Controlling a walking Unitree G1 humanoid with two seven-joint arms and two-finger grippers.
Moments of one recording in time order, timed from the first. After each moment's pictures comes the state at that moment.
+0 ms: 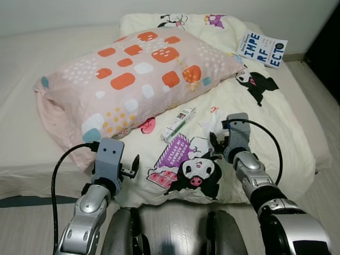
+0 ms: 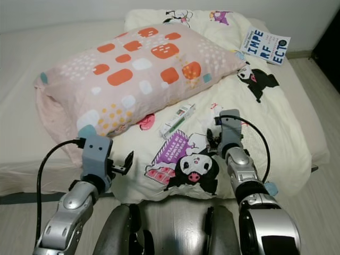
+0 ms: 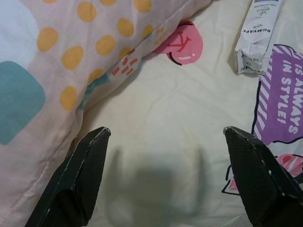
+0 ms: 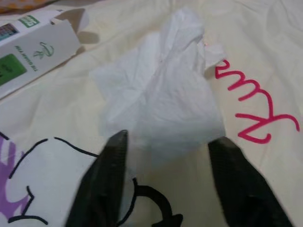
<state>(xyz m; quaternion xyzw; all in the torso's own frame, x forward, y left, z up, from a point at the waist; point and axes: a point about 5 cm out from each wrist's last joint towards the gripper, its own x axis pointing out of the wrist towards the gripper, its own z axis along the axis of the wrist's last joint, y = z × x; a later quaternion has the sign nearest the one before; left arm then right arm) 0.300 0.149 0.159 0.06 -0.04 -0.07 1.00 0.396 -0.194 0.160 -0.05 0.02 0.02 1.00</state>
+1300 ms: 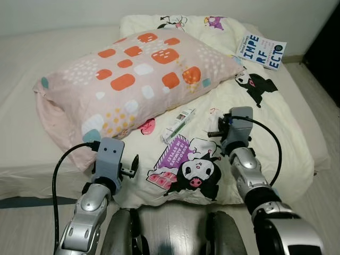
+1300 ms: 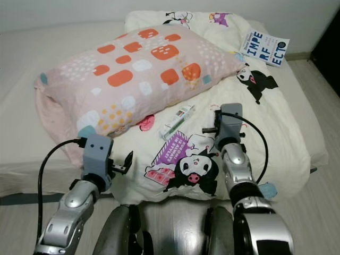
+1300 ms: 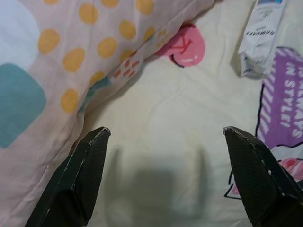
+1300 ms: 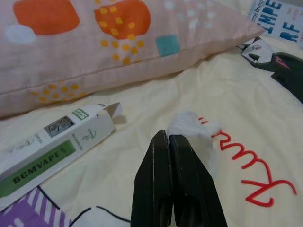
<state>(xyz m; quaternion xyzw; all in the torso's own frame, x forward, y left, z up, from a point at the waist) 0.303 0.146 0.156 0.06 -0.04 -0.06 1.00 0.390 -0.174 0.181 -0.03 -0.12 0.02 0.99</state>
